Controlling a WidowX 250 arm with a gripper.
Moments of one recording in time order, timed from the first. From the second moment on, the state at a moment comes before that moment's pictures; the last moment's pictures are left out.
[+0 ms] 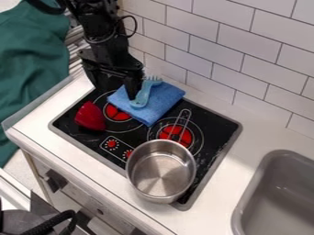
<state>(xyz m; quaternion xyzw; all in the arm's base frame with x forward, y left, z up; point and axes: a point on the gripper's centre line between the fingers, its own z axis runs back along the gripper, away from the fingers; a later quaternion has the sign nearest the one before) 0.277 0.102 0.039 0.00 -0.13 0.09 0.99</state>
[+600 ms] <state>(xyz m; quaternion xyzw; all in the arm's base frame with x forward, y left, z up) 0.290 0.095 0.024 0.00 -0.11 0.09 0.99</state>
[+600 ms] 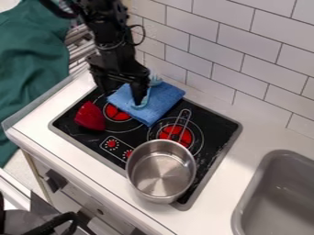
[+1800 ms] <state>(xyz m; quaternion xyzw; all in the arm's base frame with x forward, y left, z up) 0.388 0.118 -0.025 -0.04 -0.08 0.09 0.99</state>
